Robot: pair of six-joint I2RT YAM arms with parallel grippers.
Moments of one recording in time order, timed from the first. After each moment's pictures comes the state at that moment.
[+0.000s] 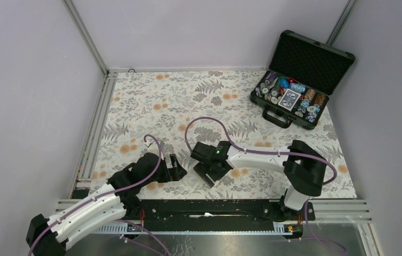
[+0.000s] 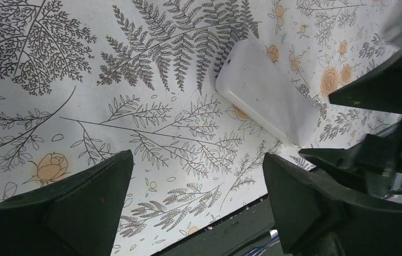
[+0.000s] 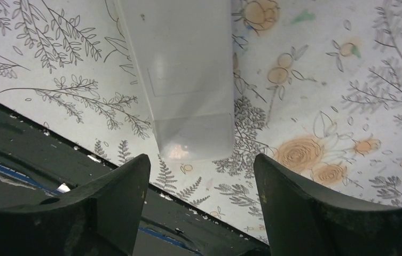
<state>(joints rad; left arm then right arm) -0.80 0.57 0.28 -0.42 -0.06 -0.84 1.15 1.72 1.12 -0.78 0.09 0.36</state>
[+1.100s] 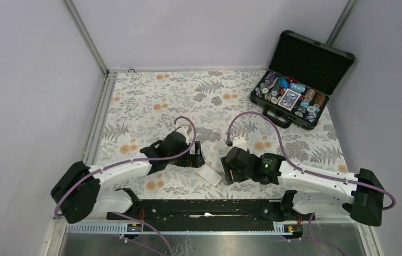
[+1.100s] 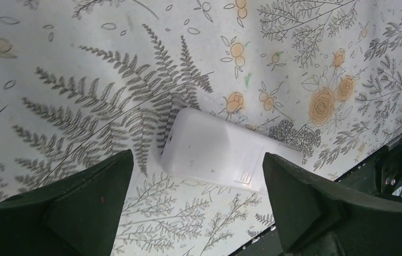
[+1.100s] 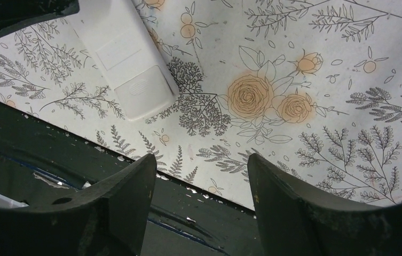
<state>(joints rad) -0.80 1.21 0.56 -0.15 0.04 -0.67 1.12 1.11 0.74 -0.69 0.25 0.71</state>
